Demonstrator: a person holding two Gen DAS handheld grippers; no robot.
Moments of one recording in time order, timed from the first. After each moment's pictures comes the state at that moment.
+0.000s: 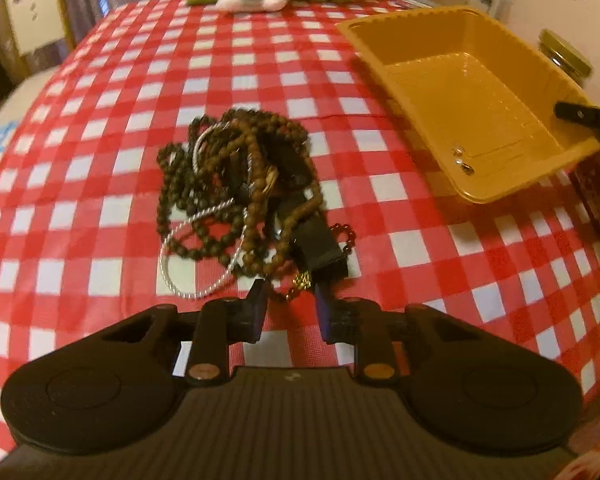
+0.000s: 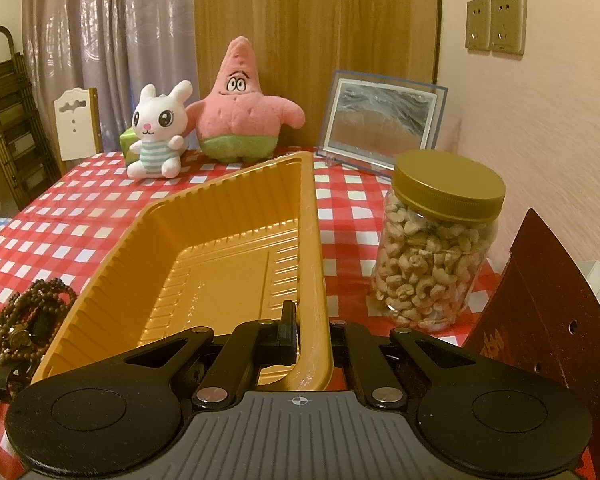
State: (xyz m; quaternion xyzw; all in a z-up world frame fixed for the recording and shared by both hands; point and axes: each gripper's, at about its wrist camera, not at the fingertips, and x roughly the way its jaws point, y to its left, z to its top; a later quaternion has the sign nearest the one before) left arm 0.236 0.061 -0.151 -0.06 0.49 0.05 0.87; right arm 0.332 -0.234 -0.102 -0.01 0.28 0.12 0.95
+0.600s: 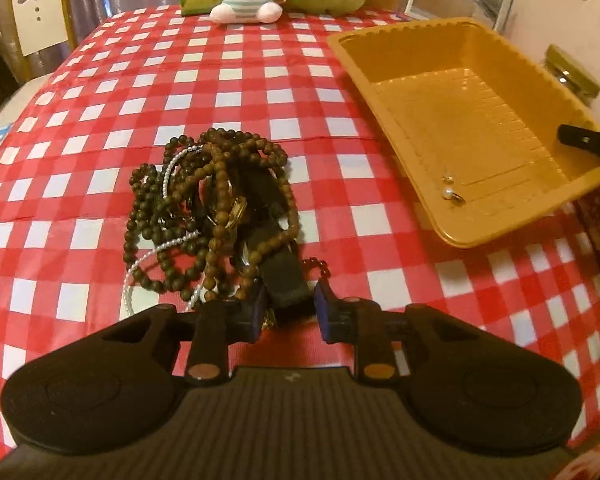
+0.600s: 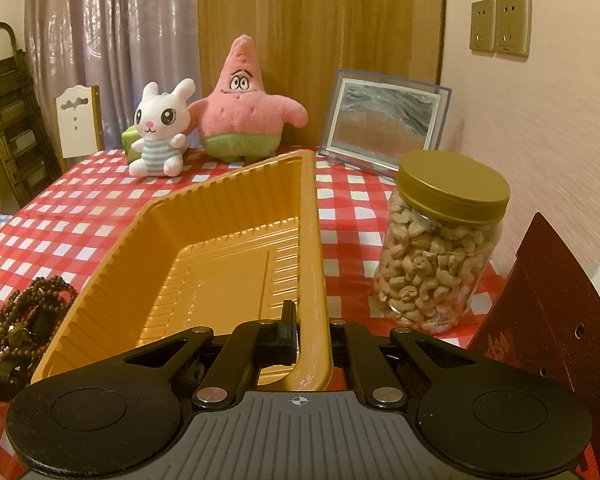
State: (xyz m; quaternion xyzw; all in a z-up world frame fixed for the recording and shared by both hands) left arm 0.260 0.039 -0.153 -0.06 0.48 0.05 0.87; right arm 0.332 -0.232 -0.102 -0.01 0.28 0.12 0.95
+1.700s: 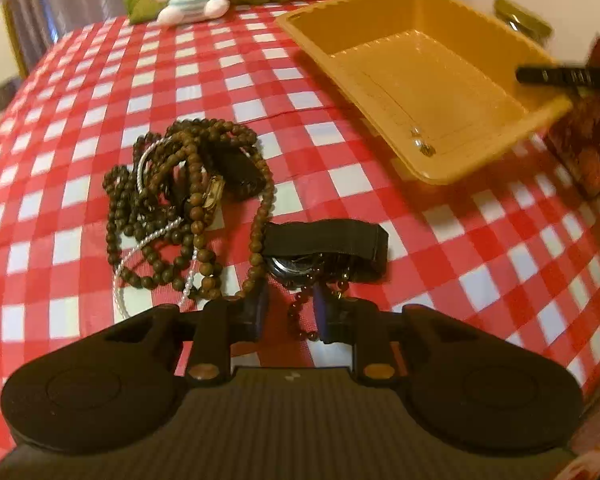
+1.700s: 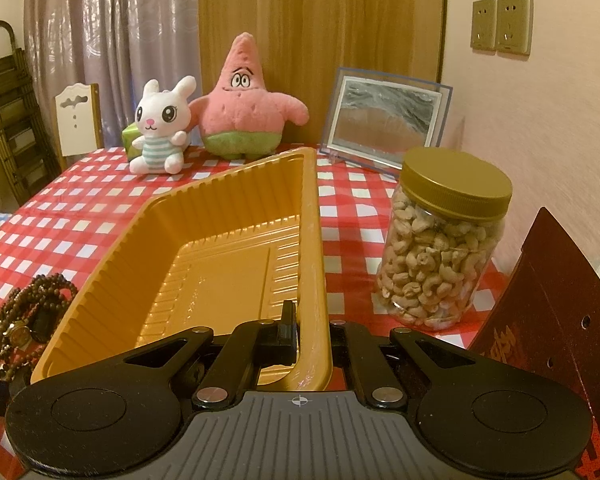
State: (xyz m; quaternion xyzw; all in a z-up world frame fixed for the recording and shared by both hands) left arm 0.241 0.043 -0.168 0.02 0.48 -0.03 0.88; right arm 0.331 -0.228 -0.103 -0.01 0.28 0.12 0.95
